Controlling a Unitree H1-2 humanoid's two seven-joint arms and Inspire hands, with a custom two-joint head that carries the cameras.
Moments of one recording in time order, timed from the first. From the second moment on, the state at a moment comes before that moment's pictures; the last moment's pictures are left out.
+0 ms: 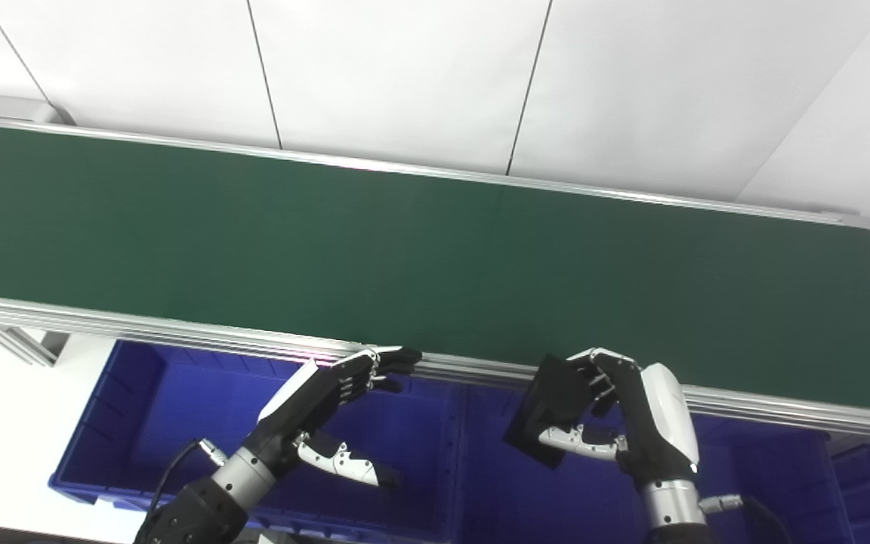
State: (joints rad) left arm 0.18 0.22 -0.28 0.01 -0.03 -0.26 -0.41; right arm 0.33 -0.17 0.23 -0.33 -0.68 0.18 -0.06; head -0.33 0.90
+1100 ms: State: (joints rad) left arm 0.17 0.23 -0.27 -0.02 -0.06 -0.25 -0.41; right arm 0.33 -0.26 0.38 -0.49 -1.07 0.41 0.60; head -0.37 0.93
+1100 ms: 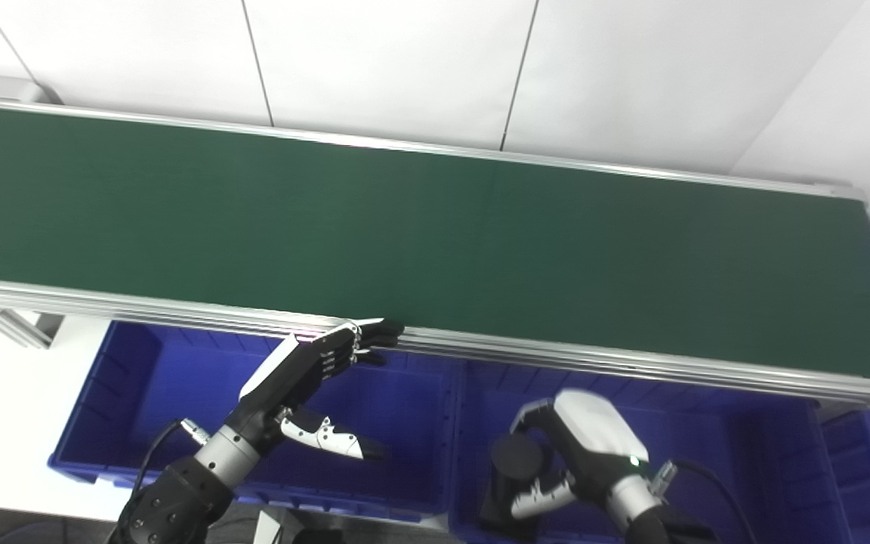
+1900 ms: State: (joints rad) left arm 0.17 0.24 -0.25 -0.02 -0.07 -0.25 -0.44; right arm 0.36 -0.15 0.32 -0.56 -1.20 0.39 0.64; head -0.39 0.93
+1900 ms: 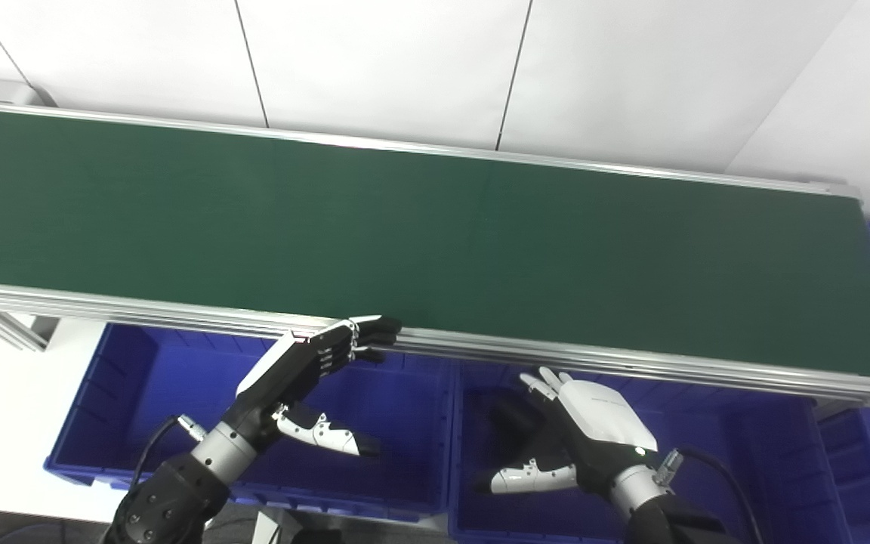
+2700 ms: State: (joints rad) left arm 0.20 0.21 -0.23 -0.01 -0.08 -0.25 -0.41; right arm 0.51 0.01 0.16 -0.32 -0.26 -0.06 0.06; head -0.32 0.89
